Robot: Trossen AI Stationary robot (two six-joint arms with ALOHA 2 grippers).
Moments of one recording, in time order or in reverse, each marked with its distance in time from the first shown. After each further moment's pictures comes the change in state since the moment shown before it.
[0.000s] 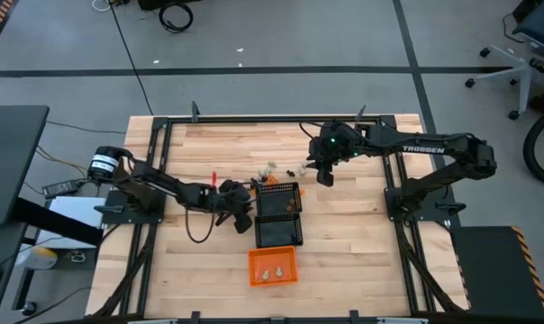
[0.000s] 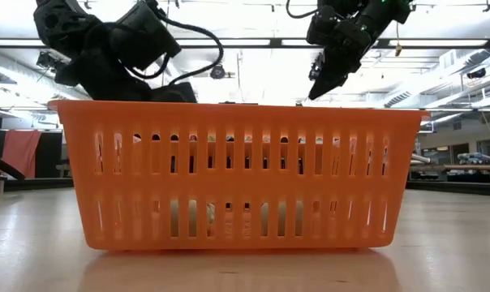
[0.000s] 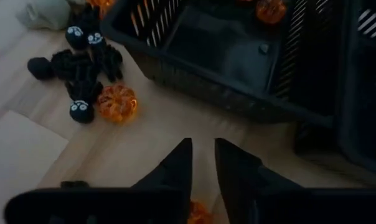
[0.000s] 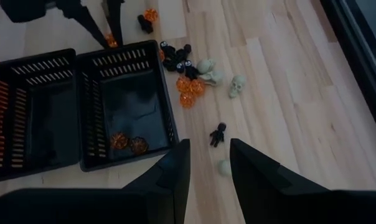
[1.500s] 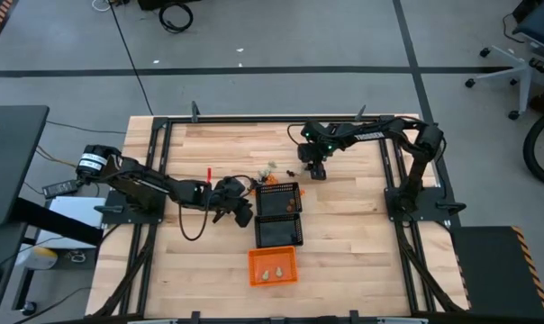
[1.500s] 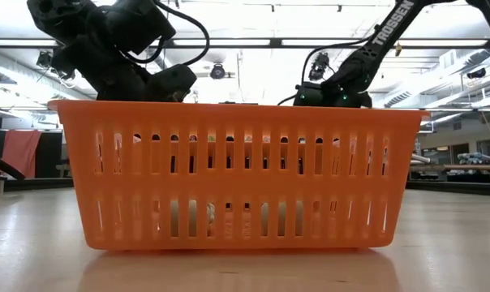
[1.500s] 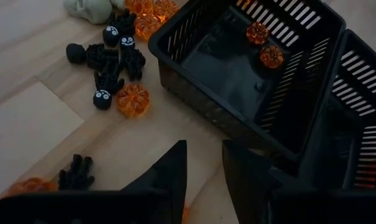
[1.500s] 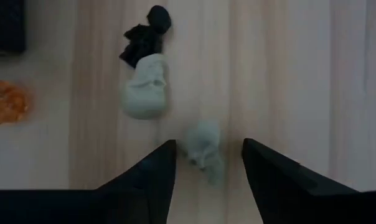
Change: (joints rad) left arm -0.001 -0.102 0.002 -0.077 -0.013 -0.270; right arm -0.257 0.487 -0.064 0.216 -0.147 -0.418
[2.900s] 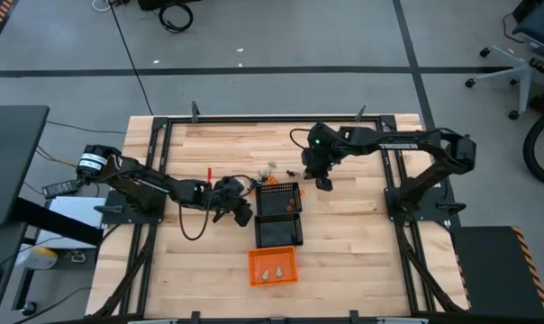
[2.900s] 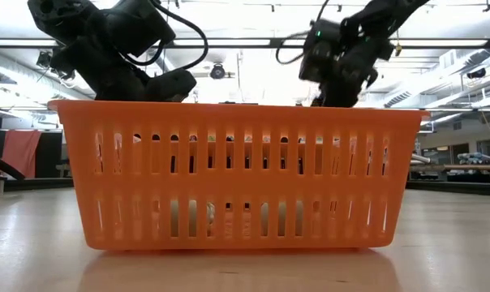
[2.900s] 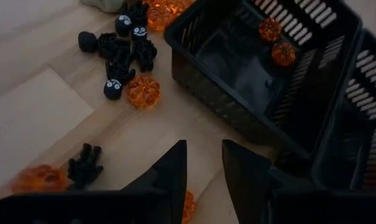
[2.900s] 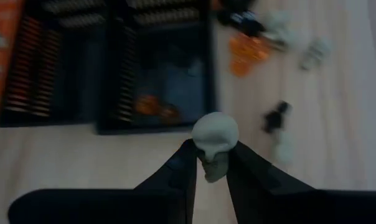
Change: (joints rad) left arm 0.005 0.000 0.000 -0.026 0.000 -0.057; right arm 0.190 -0.323 -0.003 -0.160 -0.140 0.246
